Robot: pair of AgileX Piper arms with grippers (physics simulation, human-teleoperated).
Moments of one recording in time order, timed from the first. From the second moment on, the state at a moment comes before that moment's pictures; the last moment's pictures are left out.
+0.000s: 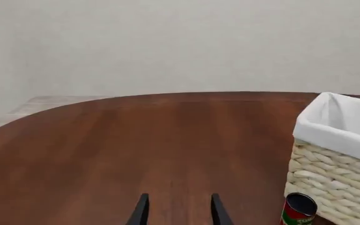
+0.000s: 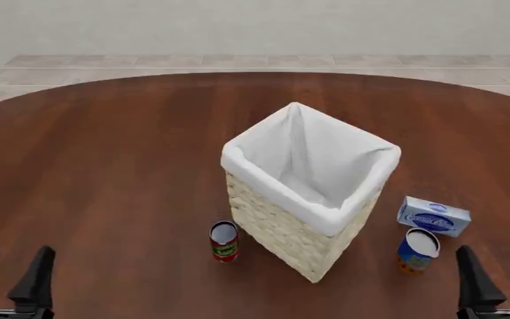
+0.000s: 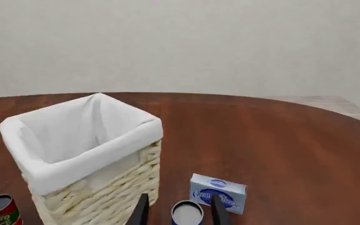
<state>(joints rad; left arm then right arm) 0.00 0.00 0.00 0.00 0.00 0.00 0.00 0.00 0.00 0.00</state>
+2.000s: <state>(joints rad) -0.62 1.06 -0.76 0.24 0.11 0.03 0.01 0.00 0.01 -0.02</state>
